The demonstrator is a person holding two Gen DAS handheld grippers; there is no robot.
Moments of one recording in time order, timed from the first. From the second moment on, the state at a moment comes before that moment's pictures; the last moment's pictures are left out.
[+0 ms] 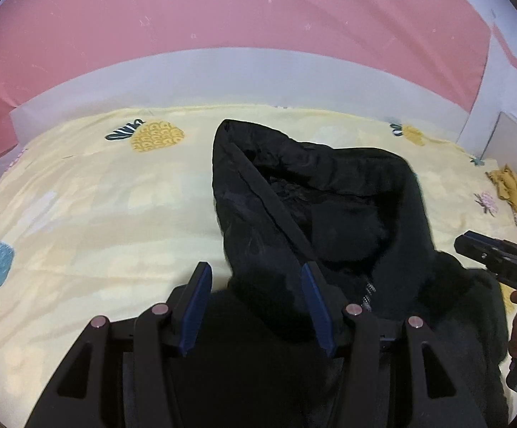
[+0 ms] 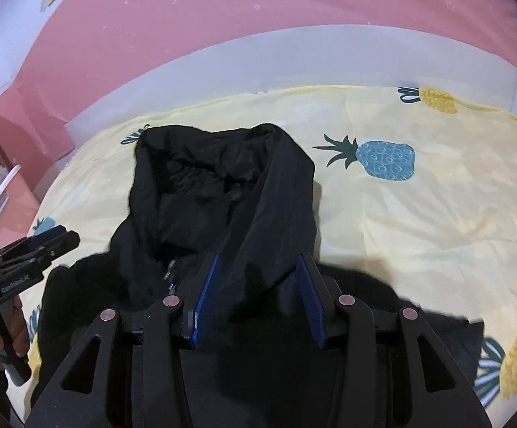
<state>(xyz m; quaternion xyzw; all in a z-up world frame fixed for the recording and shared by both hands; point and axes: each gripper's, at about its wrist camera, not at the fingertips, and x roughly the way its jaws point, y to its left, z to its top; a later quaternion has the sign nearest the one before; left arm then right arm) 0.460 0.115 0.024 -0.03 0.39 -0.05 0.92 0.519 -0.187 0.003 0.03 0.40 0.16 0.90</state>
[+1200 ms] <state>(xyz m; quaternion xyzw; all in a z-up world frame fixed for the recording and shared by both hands) 0.382 0.128 0.088 -0.08 0.29 -0.09 0.95 0.440 -0.202 0.066 0.05 0.32 0.19 0.92</state>
